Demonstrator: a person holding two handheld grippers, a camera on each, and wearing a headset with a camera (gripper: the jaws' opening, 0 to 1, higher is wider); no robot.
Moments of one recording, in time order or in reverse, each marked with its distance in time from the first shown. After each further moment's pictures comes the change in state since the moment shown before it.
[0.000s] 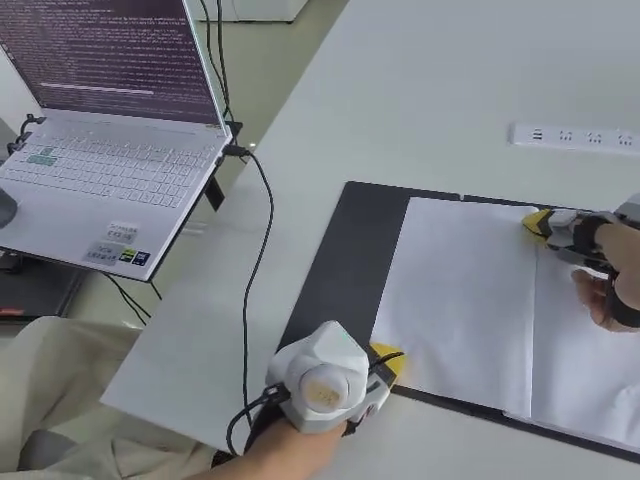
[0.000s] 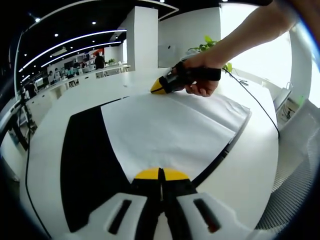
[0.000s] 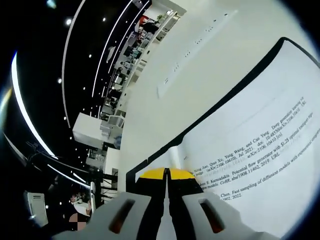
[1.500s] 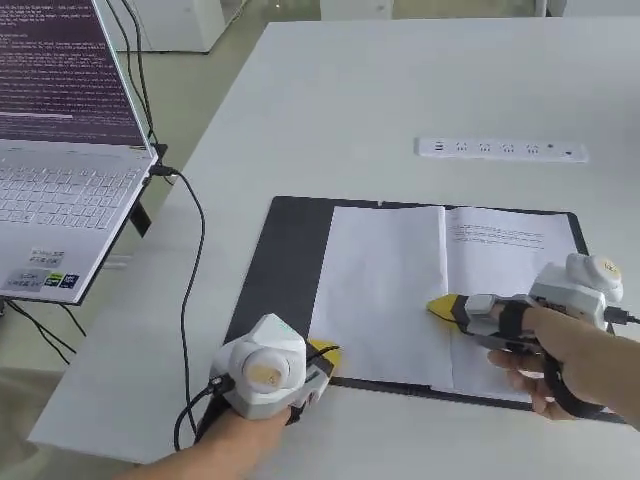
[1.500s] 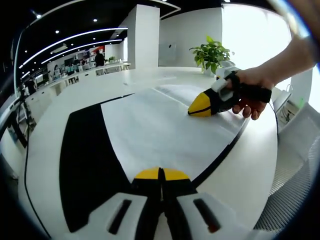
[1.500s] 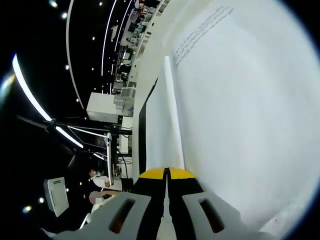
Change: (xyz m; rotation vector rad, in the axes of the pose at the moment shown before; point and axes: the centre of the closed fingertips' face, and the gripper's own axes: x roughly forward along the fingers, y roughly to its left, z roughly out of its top) left arm -0.001 -0.001 -0.003 -0.020 0.014 -0.008; right arm -0.119 -0.007 -0.150 0.064 0.294 0.144
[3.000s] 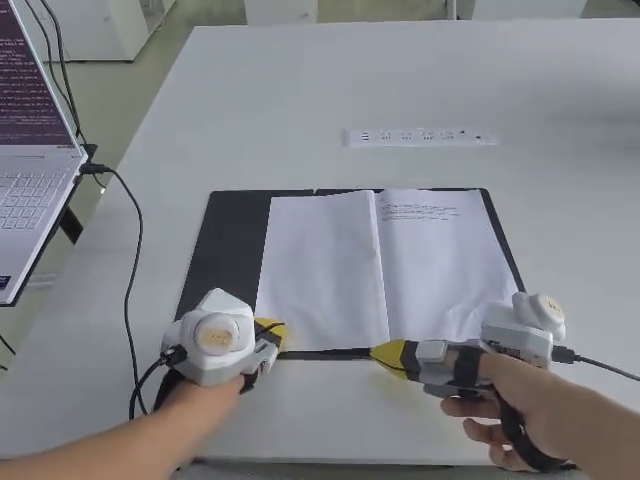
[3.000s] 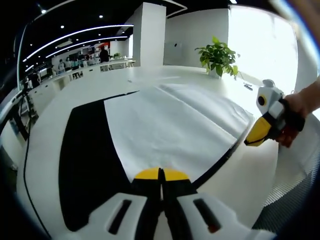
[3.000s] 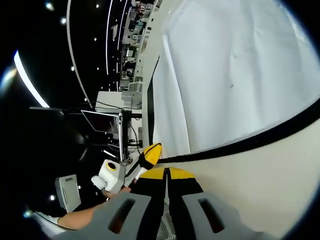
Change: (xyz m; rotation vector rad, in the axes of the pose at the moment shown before) left arm -0.002 0.001 0.001 -0.073 0.016 0.030; right arm -0.050 0.013 -0.098 0.062 0.046 0.084
